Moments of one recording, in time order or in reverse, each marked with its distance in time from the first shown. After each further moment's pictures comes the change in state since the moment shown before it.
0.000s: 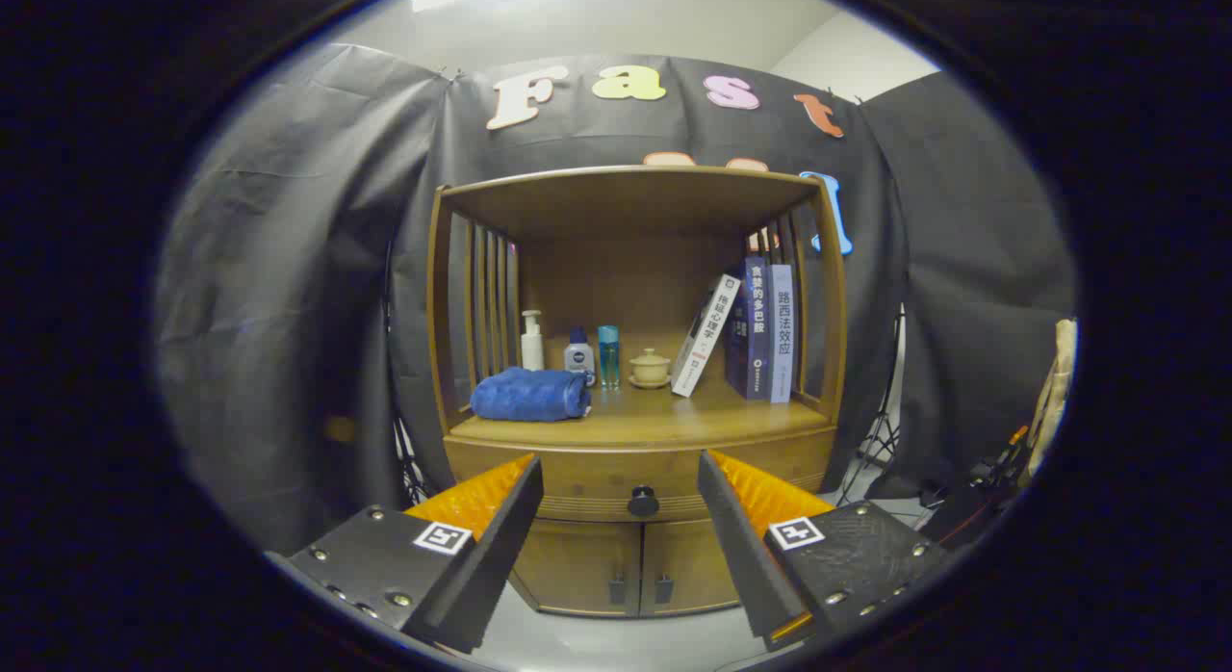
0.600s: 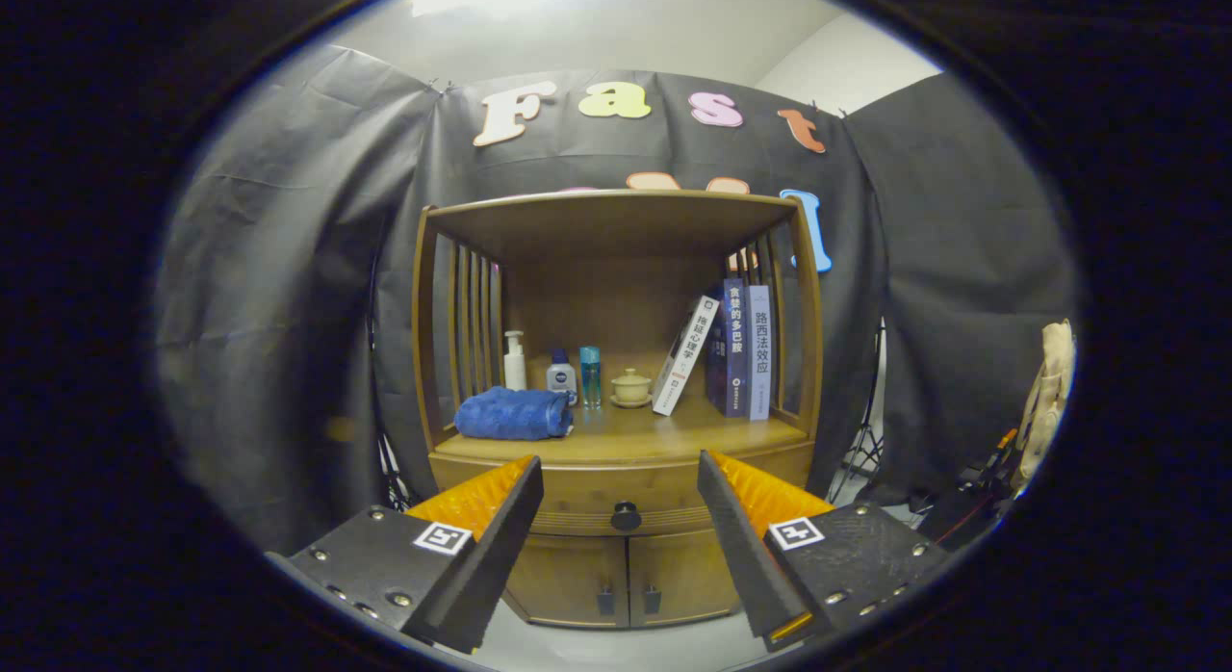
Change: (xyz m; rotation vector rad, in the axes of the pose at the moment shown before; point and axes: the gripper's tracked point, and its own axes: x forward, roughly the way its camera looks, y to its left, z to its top) arm -0.003 -0.012 0.014 0.004 -0.061 -0.051
